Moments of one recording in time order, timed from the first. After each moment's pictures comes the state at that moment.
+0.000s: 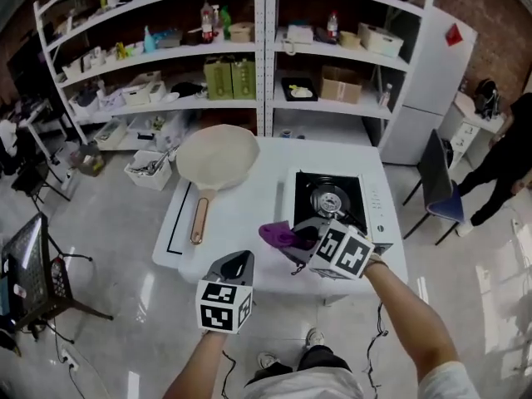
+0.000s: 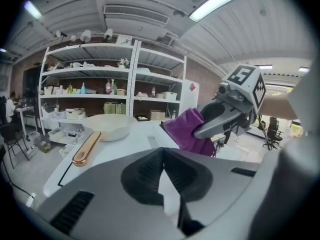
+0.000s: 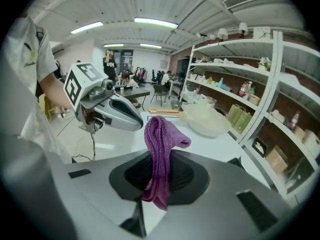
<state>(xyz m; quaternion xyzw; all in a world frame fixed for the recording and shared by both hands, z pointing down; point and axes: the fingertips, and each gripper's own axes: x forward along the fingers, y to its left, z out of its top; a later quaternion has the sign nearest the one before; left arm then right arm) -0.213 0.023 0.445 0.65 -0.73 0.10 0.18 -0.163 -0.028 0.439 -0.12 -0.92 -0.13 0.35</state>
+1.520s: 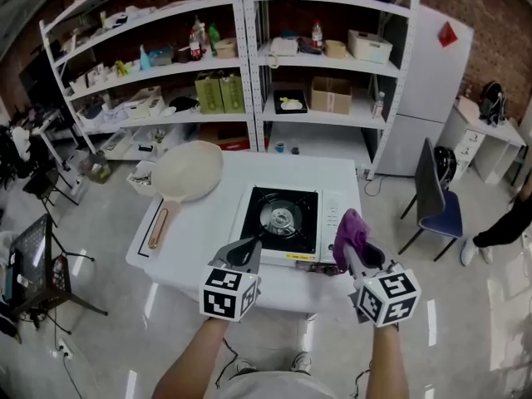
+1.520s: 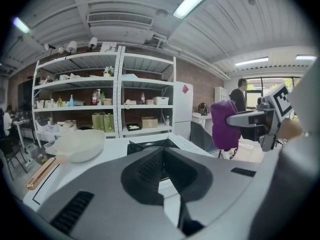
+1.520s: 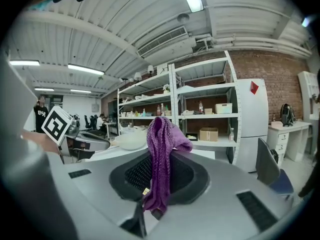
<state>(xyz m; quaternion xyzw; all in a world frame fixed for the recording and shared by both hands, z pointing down) -0.078 -0.117 0.393 0.66 -0.73 0.12 0.14 0.093 -0.212 0.363 0.24 -0.96 0.05 0.10</state>
